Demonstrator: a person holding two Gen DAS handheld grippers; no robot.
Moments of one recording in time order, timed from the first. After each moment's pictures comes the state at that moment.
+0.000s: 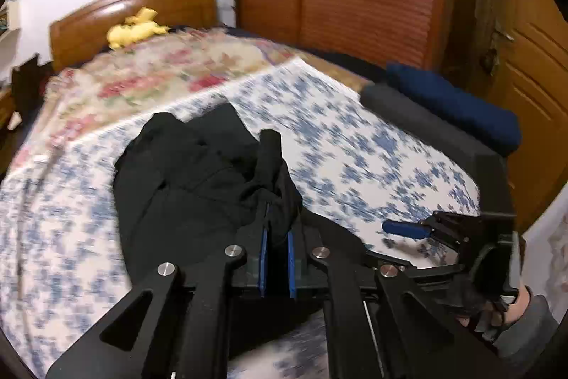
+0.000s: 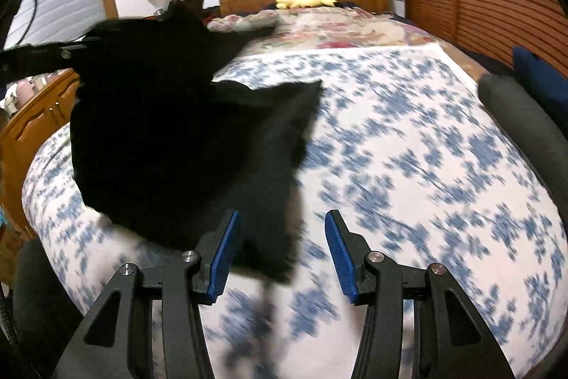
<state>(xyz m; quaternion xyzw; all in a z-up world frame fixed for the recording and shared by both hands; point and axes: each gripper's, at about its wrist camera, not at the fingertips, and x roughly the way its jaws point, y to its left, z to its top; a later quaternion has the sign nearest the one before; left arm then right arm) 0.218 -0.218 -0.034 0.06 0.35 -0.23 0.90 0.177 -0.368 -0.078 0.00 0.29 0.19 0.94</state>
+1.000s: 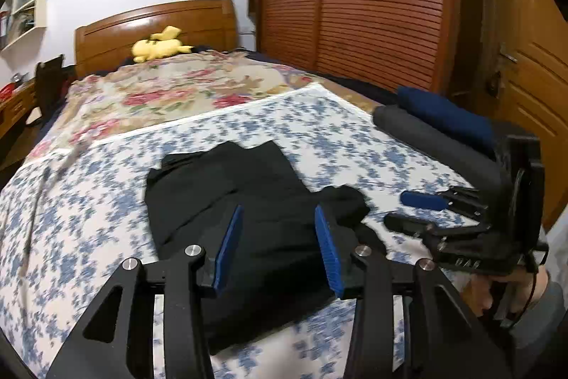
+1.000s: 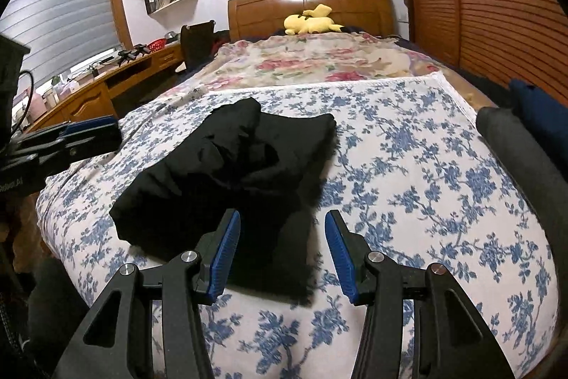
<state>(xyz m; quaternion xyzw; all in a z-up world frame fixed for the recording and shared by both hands) 0.173 -0.166 -0.032 0.03 0.29 -0.19 0.94 0.159 -0.360 -0.039 0.01 0.24 0.21 0.95</state>
